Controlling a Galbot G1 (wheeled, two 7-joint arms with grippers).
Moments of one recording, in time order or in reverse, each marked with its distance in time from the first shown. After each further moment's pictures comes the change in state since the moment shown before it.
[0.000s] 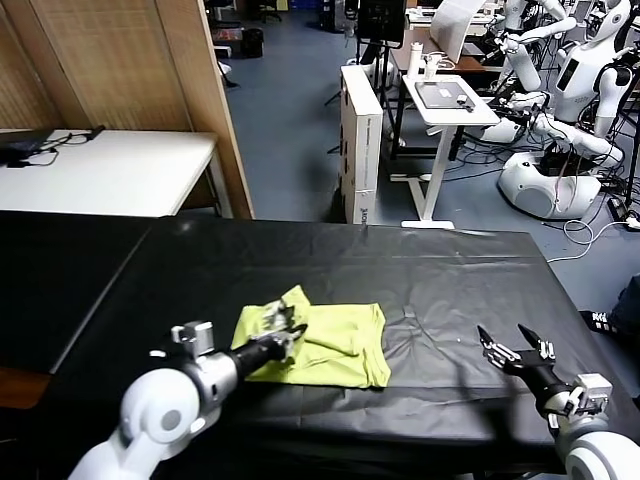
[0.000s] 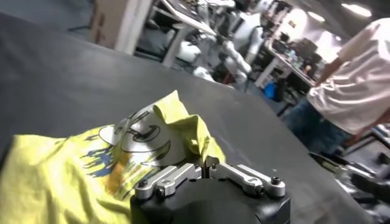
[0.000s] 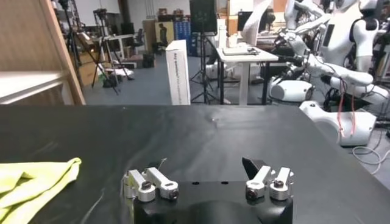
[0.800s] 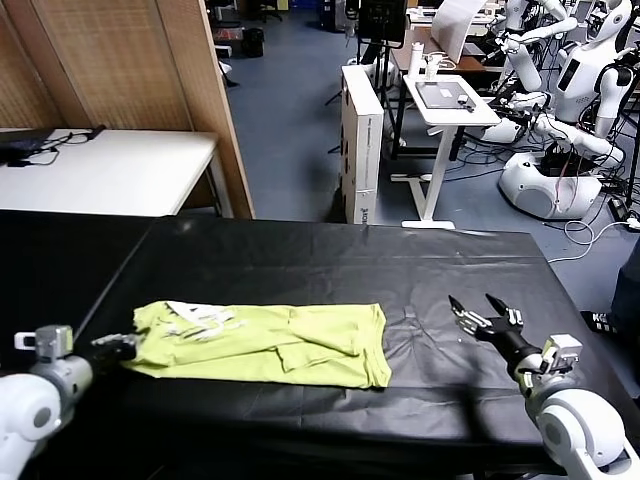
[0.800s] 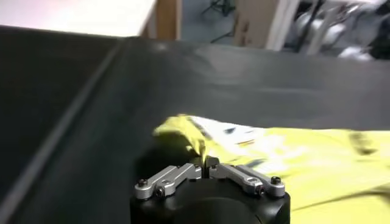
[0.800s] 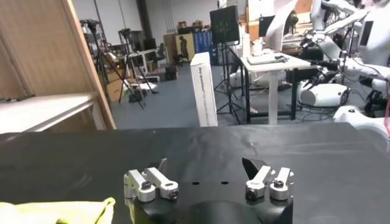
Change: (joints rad) left arm 0.326 0.224 -0.557 0.016 0.065 0.021 0.016; right arm 0.195 -0.052 -0.133 -0.053 0.051 -0.010 0.011
